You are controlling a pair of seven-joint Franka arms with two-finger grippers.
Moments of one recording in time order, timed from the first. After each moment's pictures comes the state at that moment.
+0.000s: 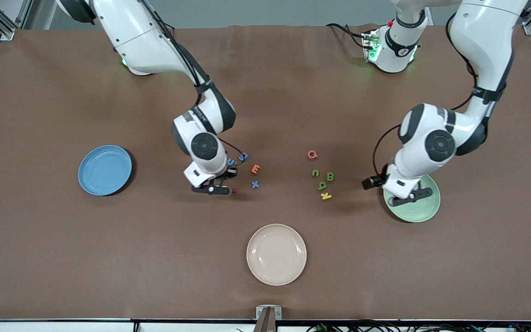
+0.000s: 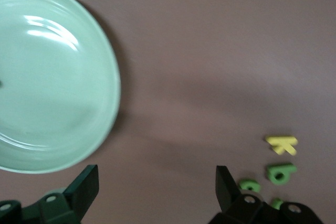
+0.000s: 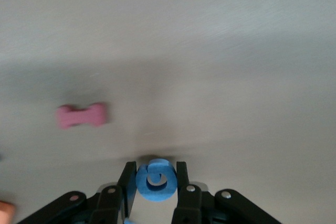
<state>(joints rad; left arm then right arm) 0.01 0.41 -0.33 -1.99 0.09 2.36 -0.59 0.56 0.63 -0.02 -1.73 0.01 2.22 0.59</state>
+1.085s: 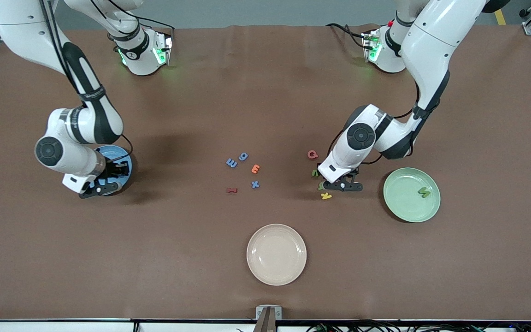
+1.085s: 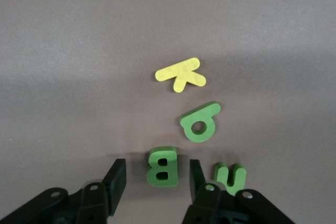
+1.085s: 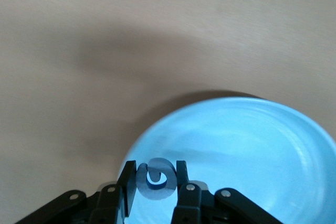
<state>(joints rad) -0.18 0.57 -0.34 -1.99 0.25 2.51 -0.59 0.00 0.37 -0.03 -2.15 0.00 2.37 -0.30</state>
